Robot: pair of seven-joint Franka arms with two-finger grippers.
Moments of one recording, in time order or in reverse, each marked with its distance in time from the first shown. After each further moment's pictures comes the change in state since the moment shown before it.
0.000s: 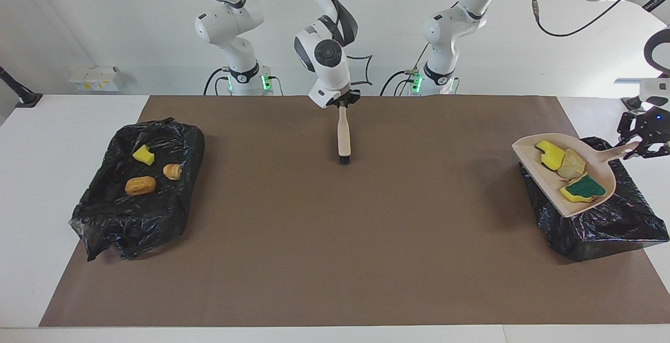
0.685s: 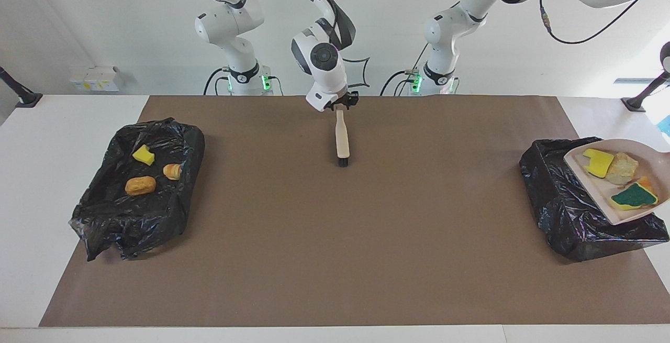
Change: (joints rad) left arm -0.010 0.055 -0.011 0.048 0.414 0.192 0.009; right arm -0.025 0.003 0.000 0.002 0.000 0.000 -0.008
